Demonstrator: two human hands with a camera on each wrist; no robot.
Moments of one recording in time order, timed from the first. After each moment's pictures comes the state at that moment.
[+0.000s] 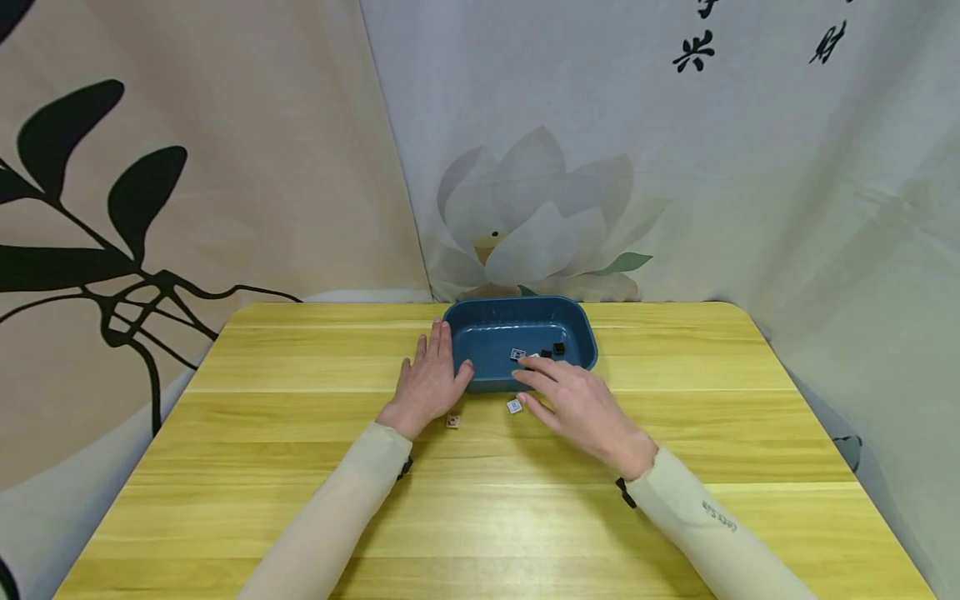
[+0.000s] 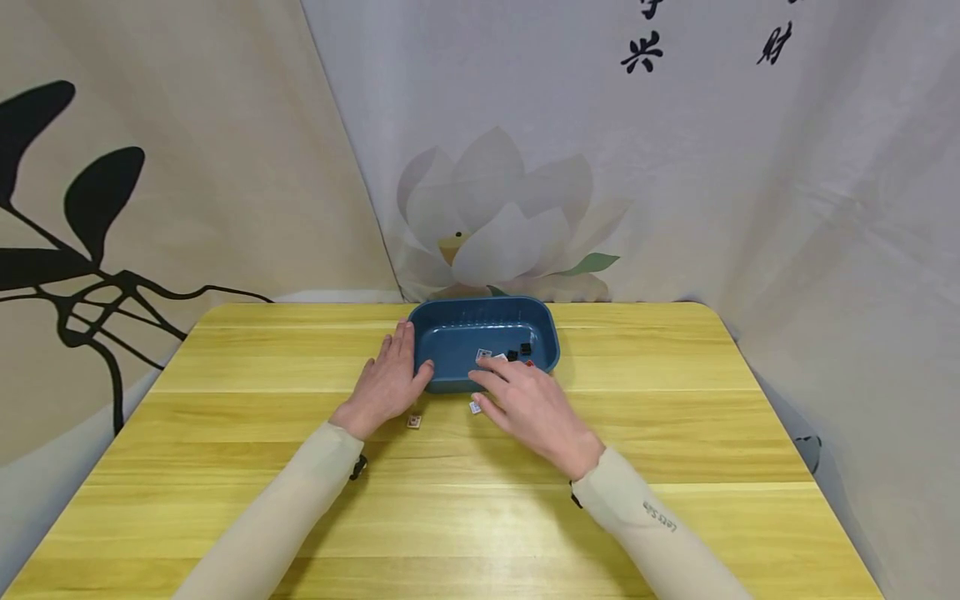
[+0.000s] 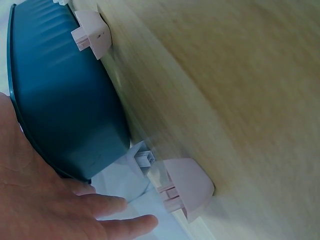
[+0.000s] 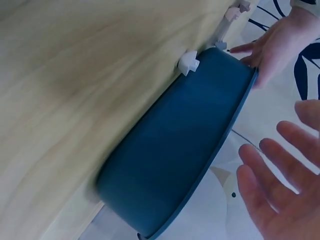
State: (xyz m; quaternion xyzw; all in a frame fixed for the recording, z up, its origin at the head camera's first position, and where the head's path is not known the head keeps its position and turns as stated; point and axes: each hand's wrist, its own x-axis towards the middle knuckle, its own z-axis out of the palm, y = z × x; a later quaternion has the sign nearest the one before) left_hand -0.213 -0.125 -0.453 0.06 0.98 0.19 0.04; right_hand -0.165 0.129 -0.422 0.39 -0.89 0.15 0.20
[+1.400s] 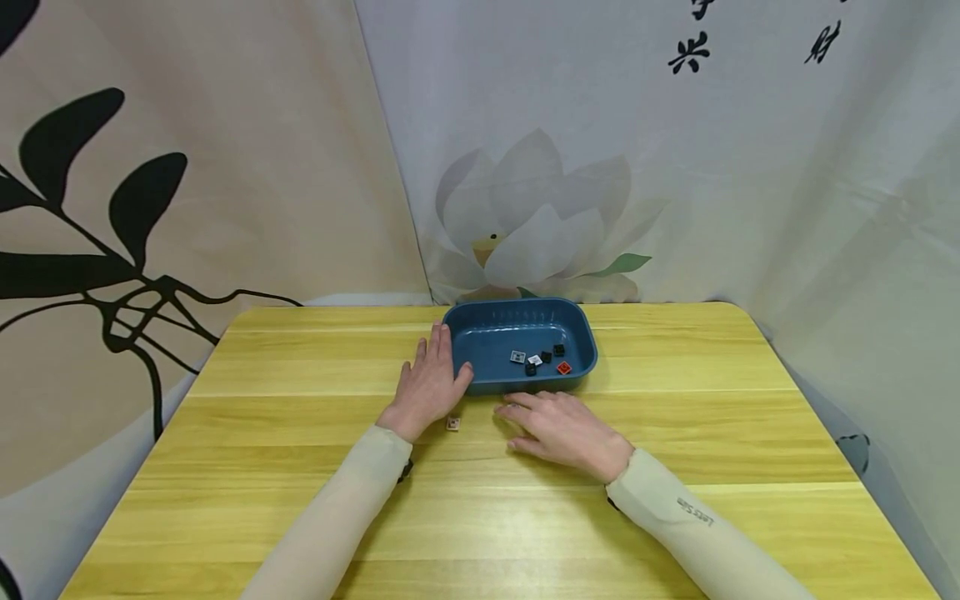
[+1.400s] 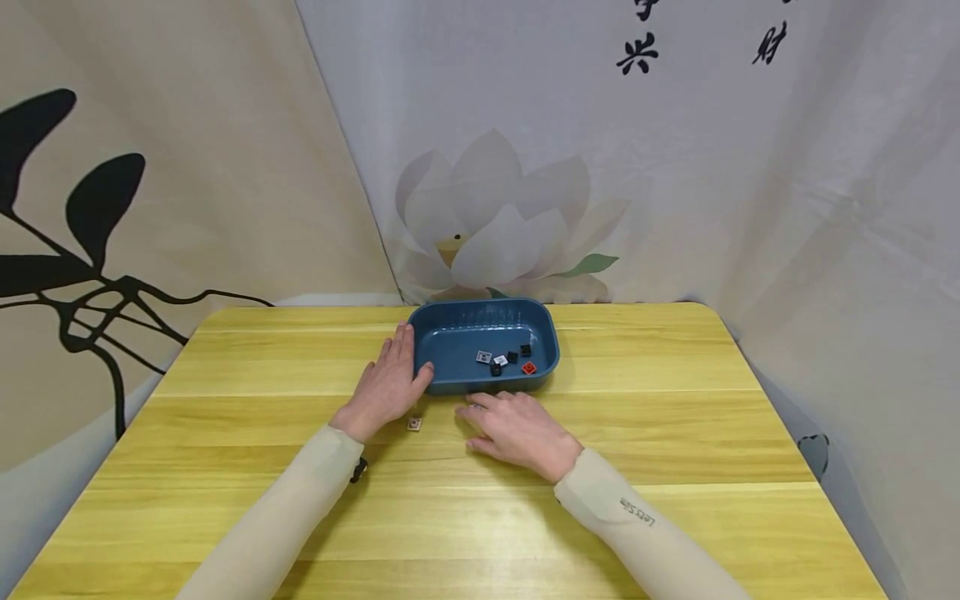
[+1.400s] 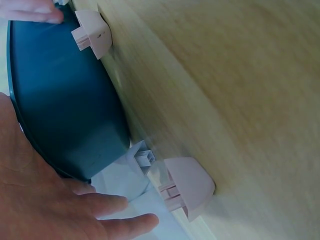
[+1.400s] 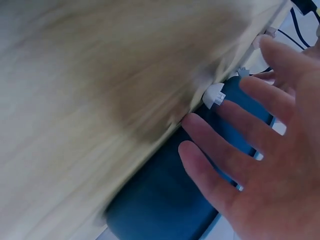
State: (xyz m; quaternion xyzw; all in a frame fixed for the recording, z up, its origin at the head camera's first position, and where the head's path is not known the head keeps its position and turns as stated) left_hand -0.210 -0.122 -0.451 0.05 0.98 0.19 0.05; right_hand -0.163 0.118 -0.448 0.42 -0.90 0.06 0.00
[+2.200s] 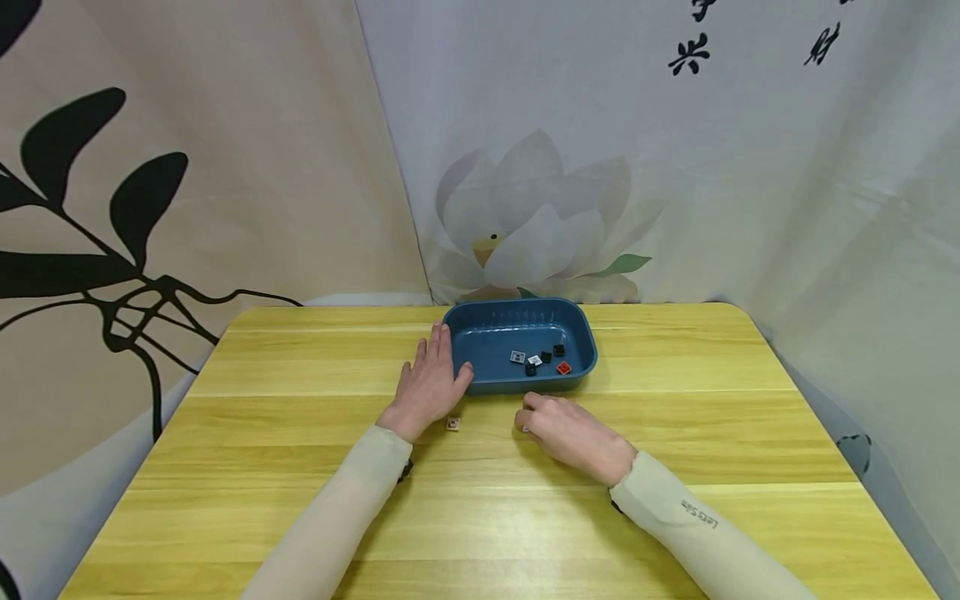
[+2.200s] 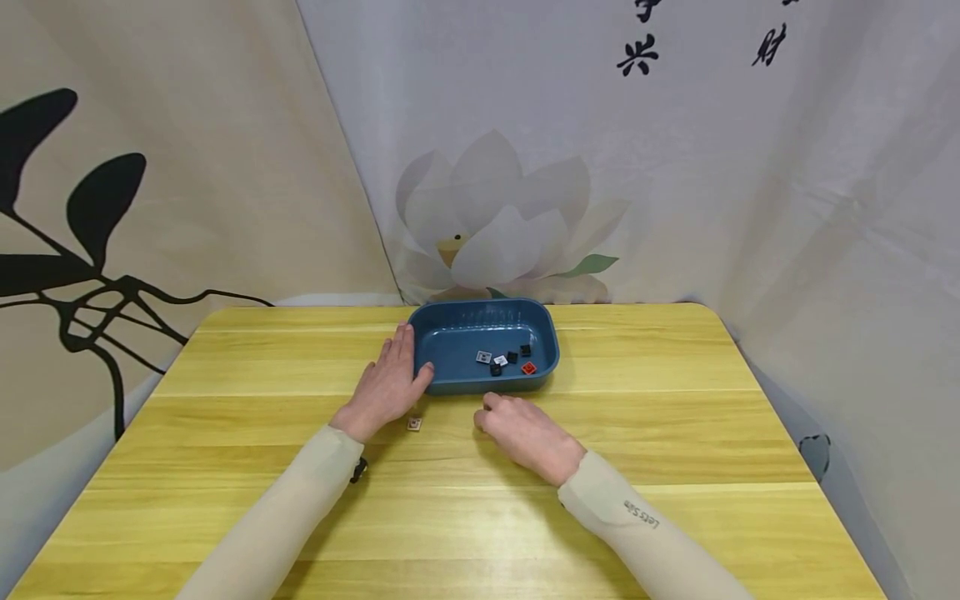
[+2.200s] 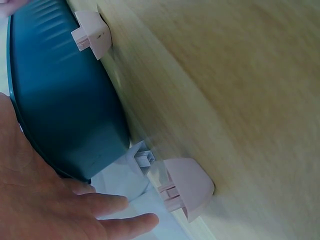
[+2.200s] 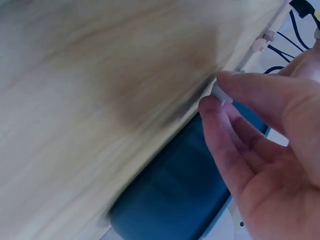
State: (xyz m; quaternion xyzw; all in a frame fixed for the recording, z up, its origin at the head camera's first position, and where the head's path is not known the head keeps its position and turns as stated) left_hand -0.211 -0.122 -0.452 0.05 0.98 0.19 0.05; right_hand -0.161 0.122 -0.449 0.43 -0.90 0.08 0.03
